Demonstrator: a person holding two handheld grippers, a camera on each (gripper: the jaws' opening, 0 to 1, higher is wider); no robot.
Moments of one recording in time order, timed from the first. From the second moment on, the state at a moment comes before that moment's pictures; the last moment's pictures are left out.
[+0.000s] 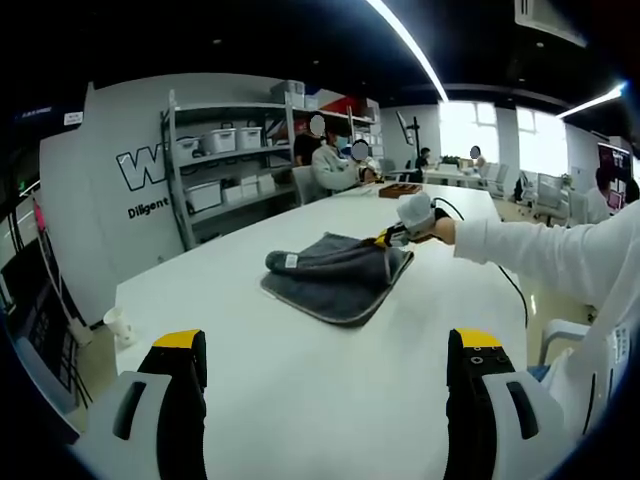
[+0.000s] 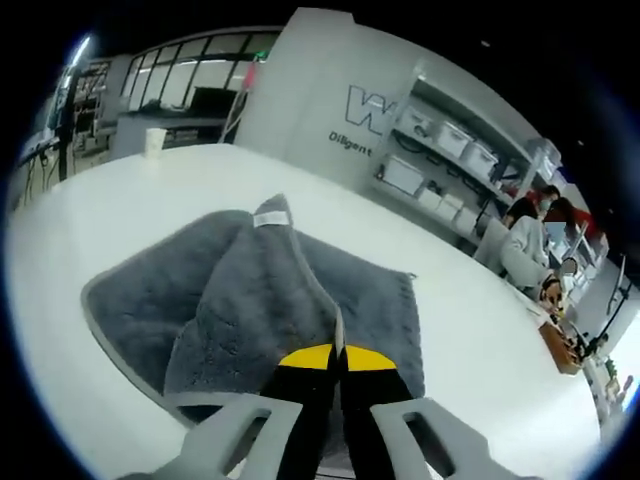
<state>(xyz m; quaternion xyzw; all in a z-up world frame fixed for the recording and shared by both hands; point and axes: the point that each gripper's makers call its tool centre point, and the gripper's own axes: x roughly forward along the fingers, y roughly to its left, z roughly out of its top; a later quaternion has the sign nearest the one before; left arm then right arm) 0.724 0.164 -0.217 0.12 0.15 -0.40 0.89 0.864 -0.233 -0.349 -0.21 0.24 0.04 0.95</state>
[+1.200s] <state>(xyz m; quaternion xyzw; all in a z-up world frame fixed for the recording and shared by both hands) 0.726 0.166 -0.215 0.11 0.15 -0.40 0.89 0.874 -0.345 -0.335 -0.19 0.25 -0.06 0.95</state>
